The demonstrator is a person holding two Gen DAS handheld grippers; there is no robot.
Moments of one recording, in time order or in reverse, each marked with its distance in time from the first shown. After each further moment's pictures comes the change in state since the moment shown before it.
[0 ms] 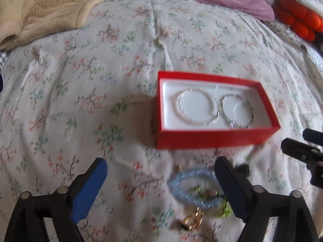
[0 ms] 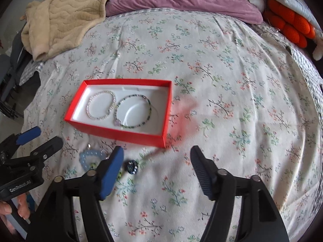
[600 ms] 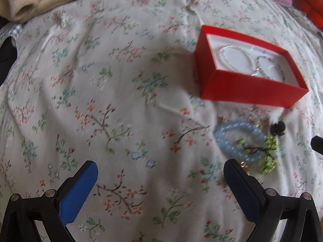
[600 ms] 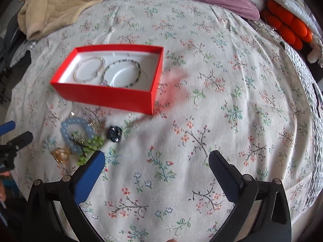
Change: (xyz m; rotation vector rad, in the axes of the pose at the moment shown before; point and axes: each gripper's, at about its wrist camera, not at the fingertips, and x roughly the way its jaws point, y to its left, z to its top) left arm 0.007 0.046 -0.043 -0.036 0.115 0.063; right arm 0.013 0.000 -0.041 -0.059 0.073 -0.102
